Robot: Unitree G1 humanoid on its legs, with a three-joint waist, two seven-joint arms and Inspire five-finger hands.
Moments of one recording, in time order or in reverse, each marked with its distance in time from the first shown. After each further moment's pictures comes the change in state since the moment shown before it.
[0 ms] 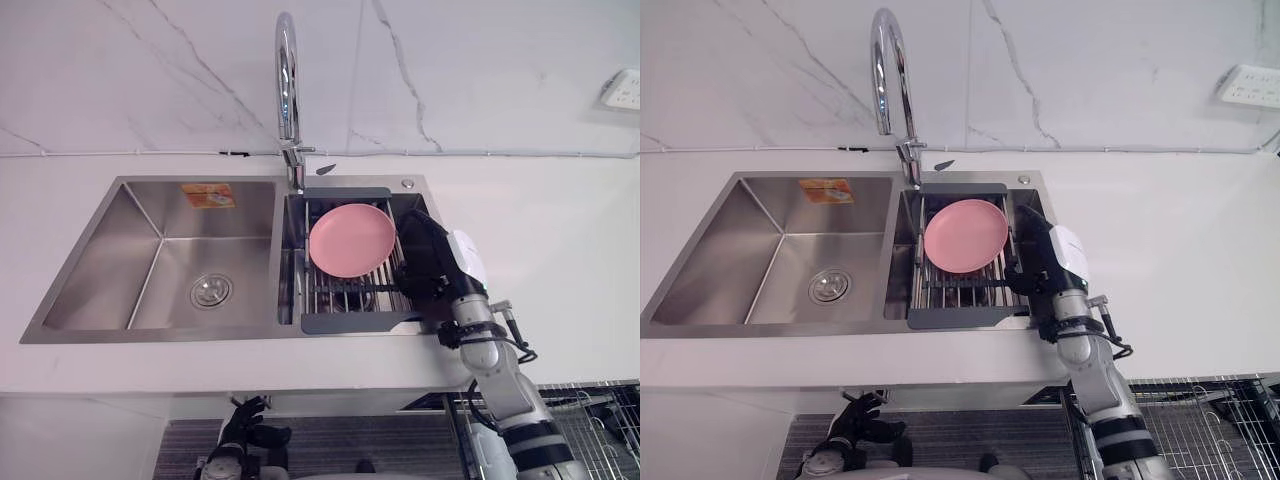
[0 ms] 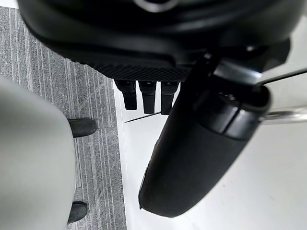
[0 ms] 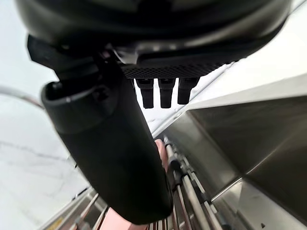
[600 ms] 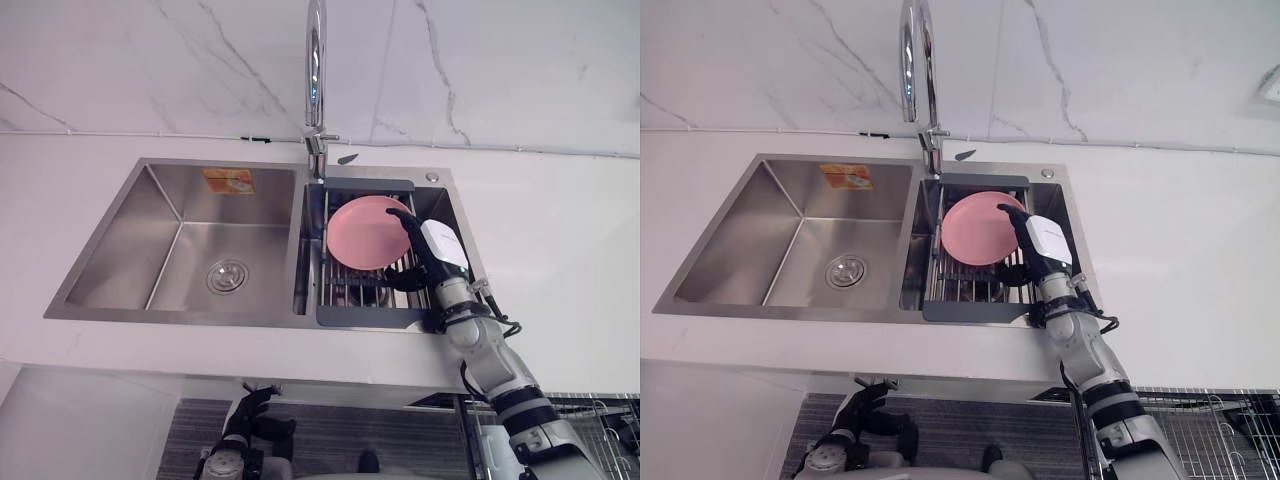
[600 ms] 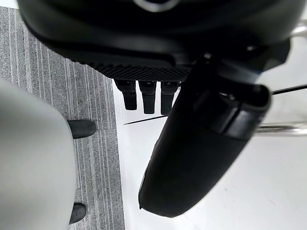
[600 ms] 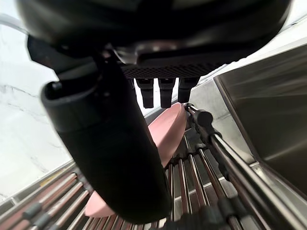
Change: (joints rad) left arm -0.002 0.006 -0.035 -0.038 0.014 -0.026 -0.015; right arm -0.170 -0.056 0.089 0.169 -0.082 0.002 -0.002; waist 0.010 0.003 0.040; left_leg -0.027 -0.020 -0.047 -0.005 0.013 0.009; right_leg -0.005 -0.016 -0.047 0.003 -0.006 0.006
